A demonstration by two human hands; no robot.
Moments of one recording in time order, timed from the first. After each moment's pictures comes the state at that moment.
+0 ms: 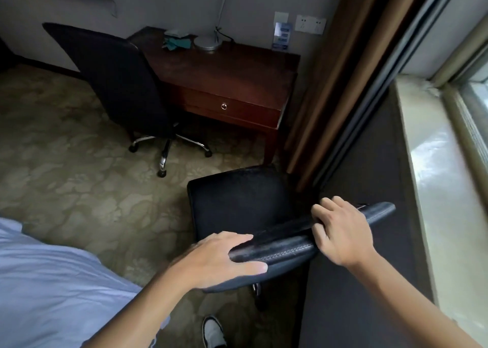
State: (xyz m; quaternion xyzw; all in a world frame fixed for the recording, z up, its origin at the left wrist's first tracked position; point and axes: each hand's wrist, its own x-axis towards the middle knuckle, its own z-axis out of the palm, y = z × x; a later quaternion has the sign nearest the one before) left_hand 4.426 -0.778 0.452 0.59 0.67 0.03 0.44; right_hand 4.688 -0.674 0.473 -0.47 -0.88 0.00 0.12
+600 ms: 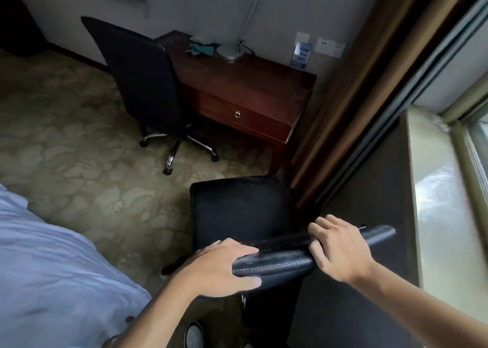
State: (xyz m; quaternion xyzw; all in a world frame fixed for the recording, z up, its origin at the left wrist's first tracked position) left_hand 4.446 -0.794 0.458 0.61 0.66 0.05 0.43; right_hand 4.696 -0.668 0.484 -0.37 -0.93 0.02 0.05
